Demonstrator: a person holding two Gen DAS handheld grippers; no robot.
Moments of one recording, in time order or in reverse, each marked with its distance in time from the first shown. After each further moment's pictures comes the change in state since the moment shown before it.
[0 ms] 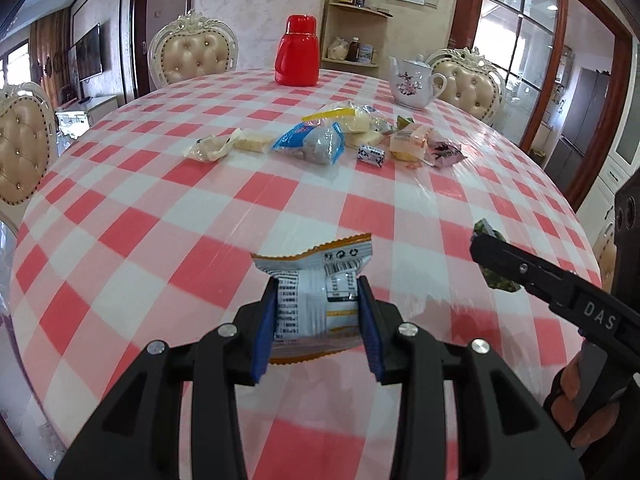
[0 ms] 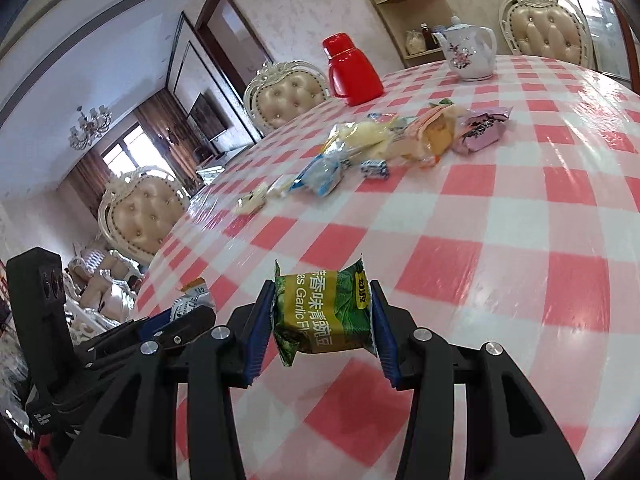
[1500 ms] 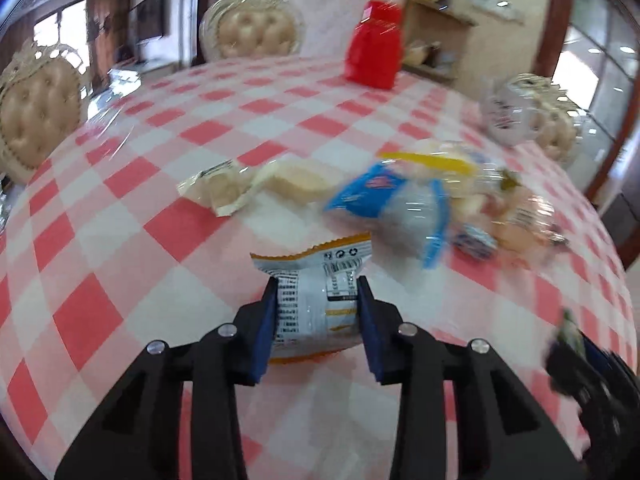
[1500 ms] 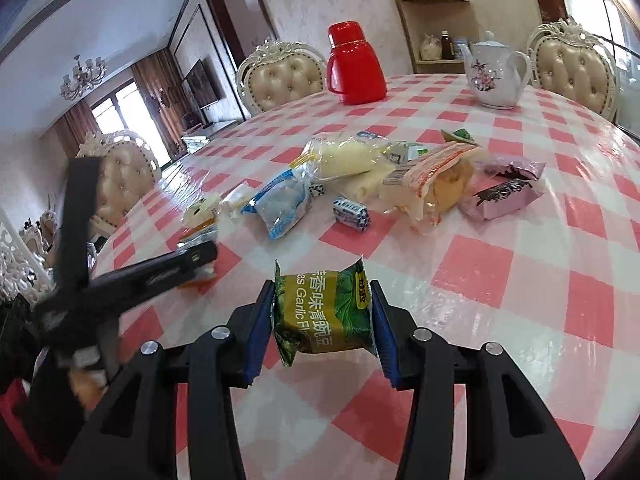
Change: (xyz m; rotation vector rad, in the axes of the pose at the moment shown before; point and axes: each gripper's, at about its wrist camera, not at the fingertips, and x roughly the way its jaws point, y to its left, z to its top) left arm 0.118 0.030 0.095 -0.188 0.005 0.143; right arm 0.076 -0.028 0.075 -0.144 0.048 -0.107
